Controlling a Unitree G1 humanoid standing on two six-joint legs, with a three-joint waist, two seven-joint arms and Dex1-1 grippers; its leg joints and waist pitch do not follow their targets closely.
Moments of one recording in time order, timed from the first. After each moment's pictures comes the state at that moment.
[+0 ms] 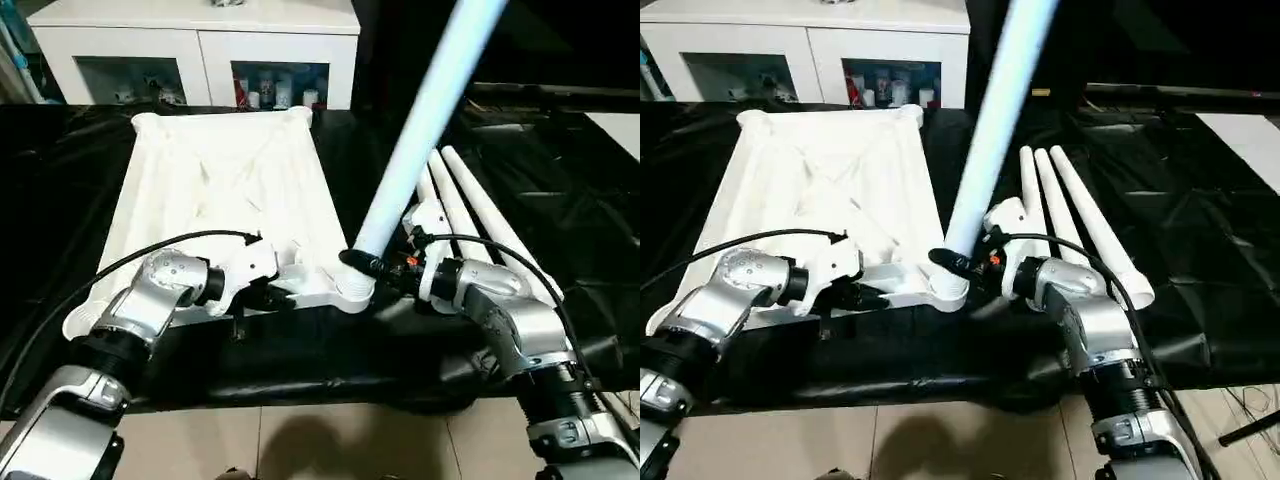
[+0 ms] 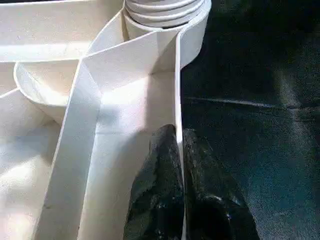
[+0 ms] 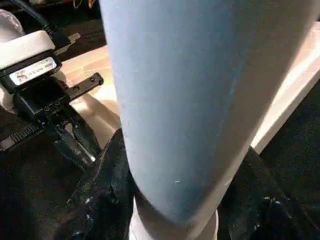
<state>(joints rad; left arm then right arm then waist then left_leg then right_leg) -0.60 0.48 -0.33 0.63 0.02 -0.01 -1.18 -0.48 -0.26 0.12 0.31 0.26 0.34 0.88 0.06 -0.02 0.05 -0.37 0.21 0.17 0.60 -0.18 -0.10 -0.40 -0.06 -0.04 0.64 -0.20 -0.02</state>
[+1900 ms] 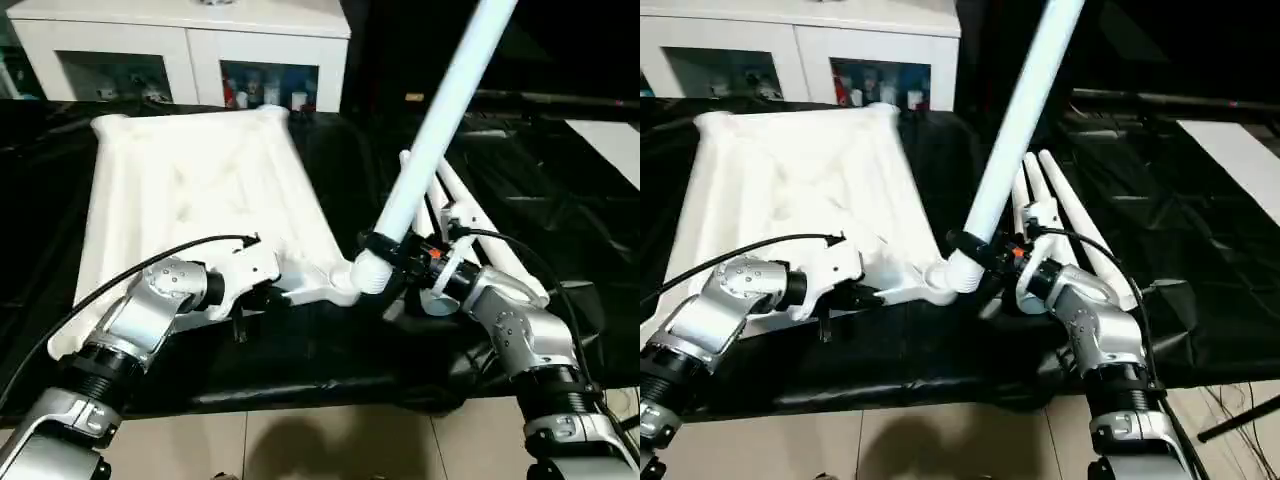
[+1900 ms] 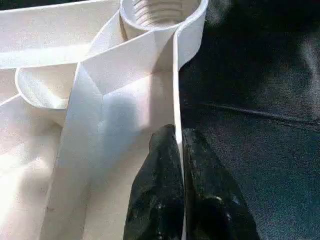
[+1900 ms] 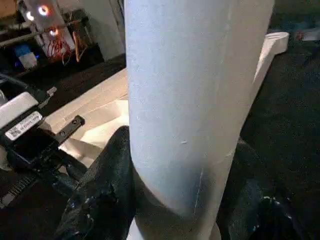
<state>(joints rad) -0.52 0.50 -0.32 0.37 0.08 0.22 -1.05 -0.50 -0.21 -0.04 0.47 0.40 0.26 0.90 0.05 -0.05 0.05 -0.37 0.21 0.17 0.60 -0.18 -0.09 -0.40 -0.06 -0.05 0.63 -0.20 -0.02</state>
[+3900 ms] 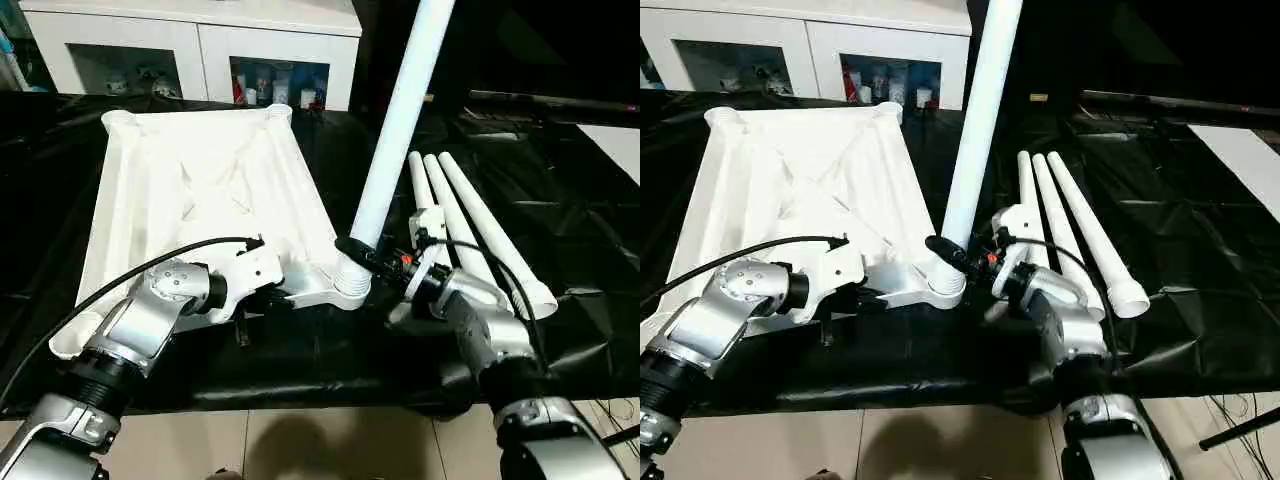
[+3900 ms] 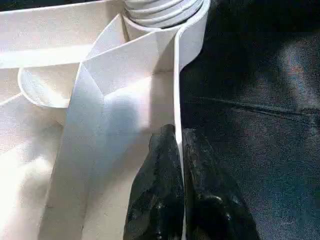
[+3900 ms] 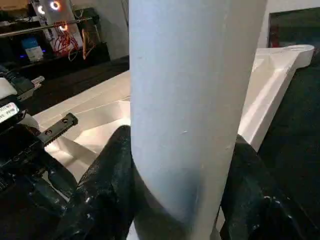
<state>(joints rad) -0.50 0.50 -0.32 0.34 0.07 0.21 -1.07 -0.52 -0.12 -0.02 0.68 0.32 -0.02 0.92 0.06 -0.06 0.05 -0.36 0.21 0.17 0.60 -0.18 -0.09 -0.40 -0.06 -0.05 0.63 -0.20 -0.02</state>
